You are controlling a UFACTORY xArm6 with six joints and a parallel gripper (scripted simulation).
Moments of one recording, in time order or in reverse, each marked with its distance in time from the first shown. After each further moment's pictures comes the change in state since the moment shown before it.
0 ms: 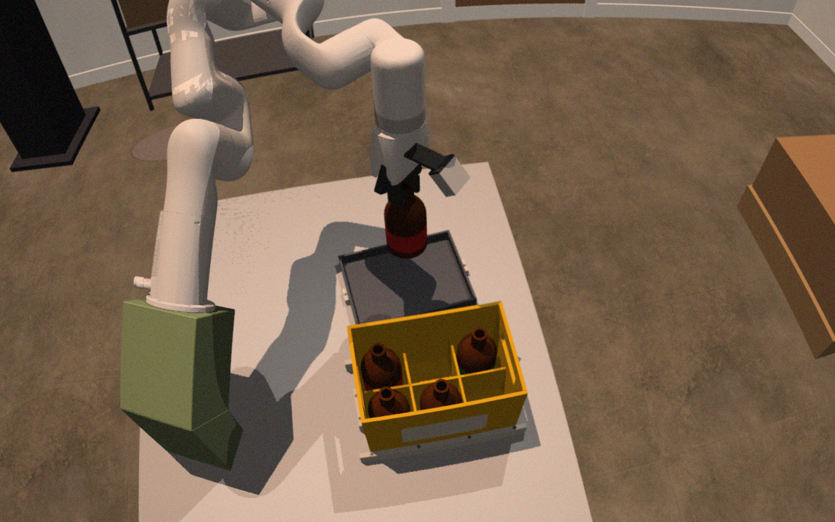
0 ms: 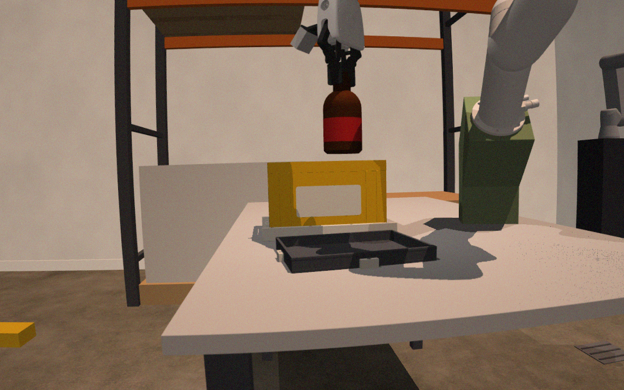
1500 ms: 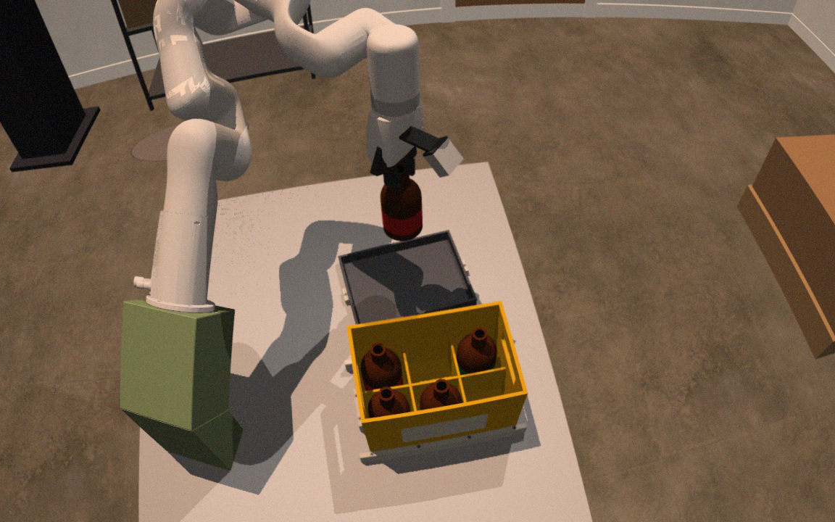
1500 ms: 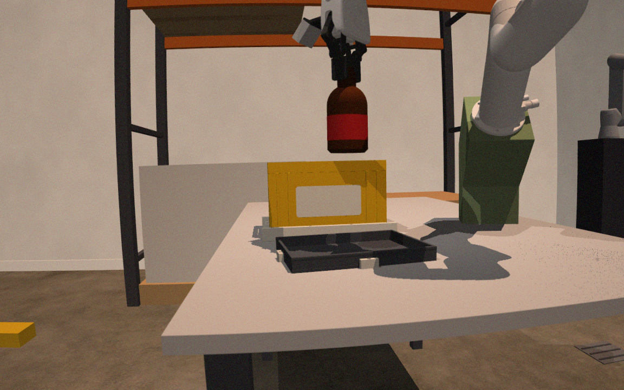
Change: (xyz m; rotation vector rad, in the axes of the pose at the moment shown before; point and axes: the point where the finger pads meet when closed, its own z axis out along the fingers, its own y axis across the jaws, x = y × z) arm -0.030 -0.028 0.000 0.000 0.001 0.000
